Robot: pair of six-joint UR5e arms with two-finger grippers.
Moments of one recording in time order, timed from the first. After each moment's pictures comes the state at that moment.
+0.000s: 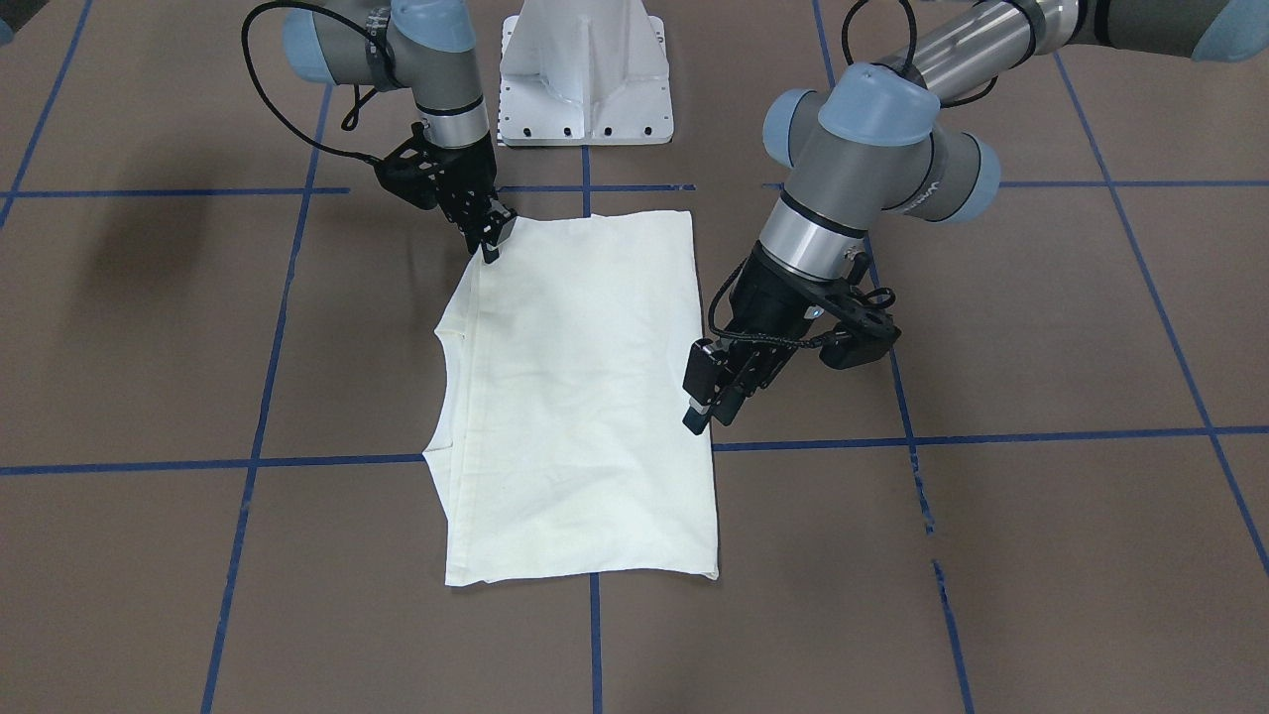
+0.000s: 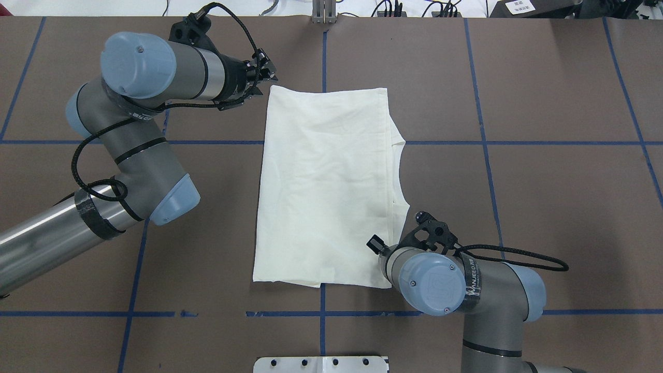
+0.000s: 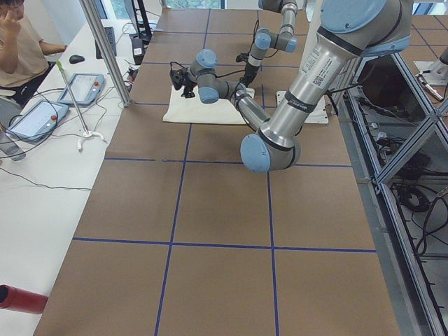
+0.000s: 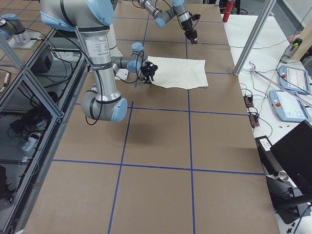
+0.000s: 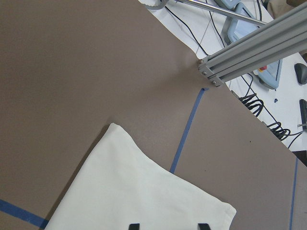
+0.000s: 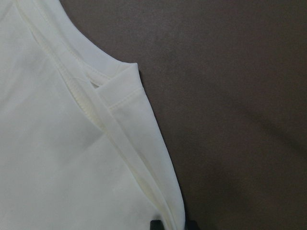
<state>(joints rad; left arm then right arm) -0.75 -2.21 -1.55 -2.21 -1.74 -1.77 0.23 -1.20 1.88 -1.41 1.45 2.13</state>
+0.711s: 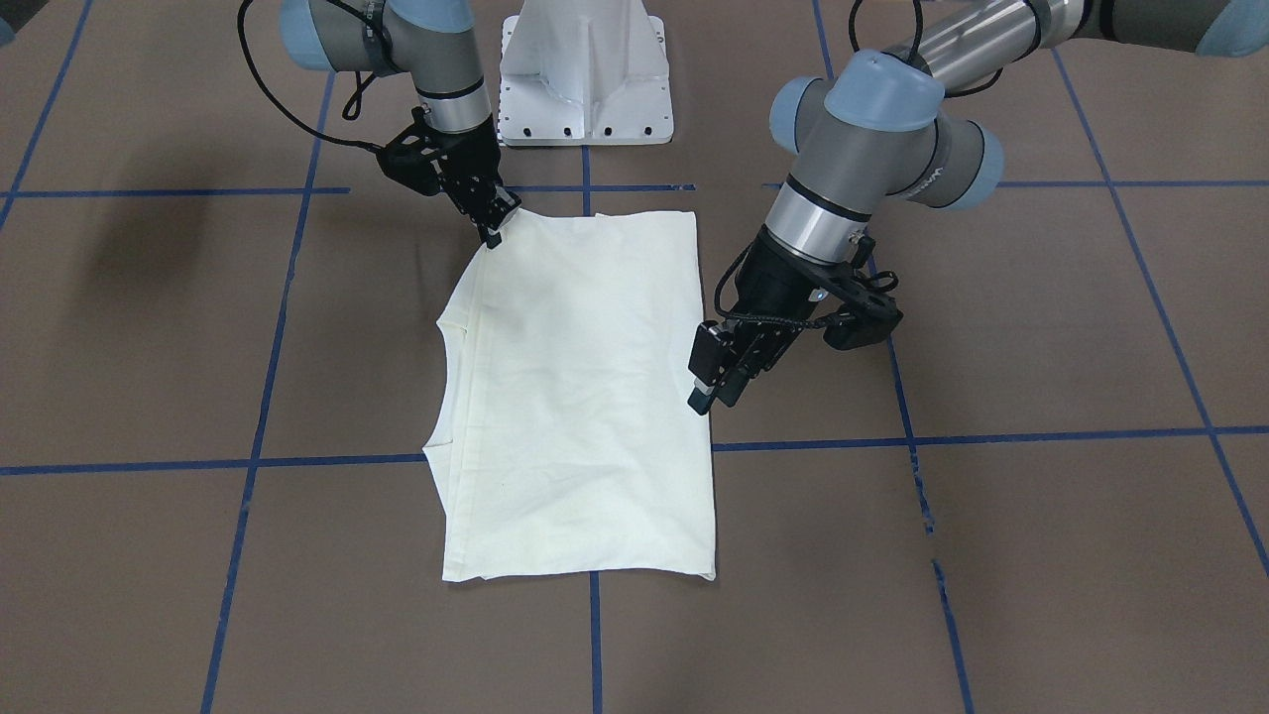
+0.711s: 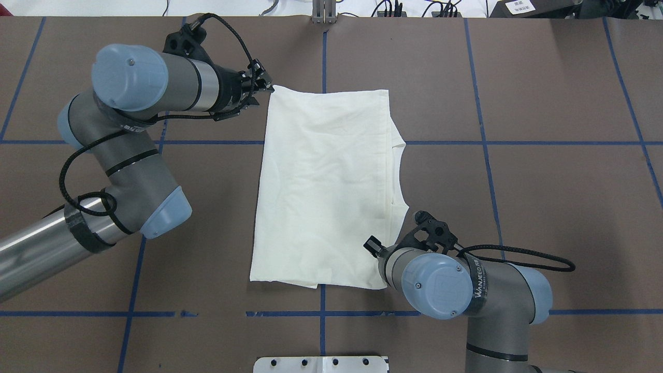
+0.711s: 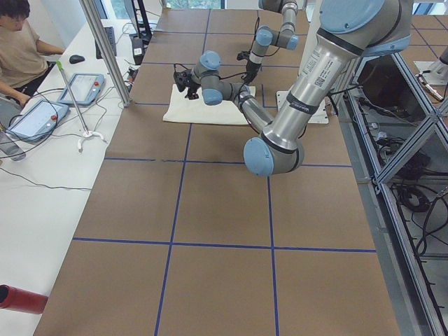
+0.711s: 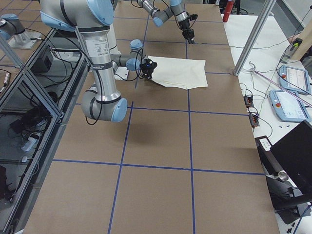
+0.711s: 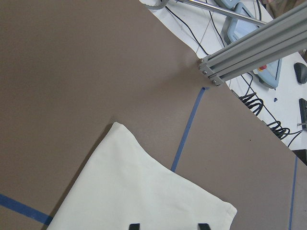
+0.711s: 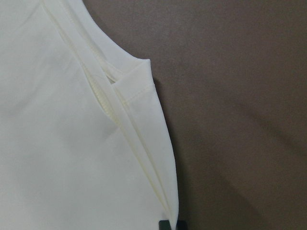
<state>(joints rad) -0.71 -2.14 -1.64 -2.20 -1.74 -1.80 0.23 -1.21 1.93 -1.41 1.46 2.12</state>
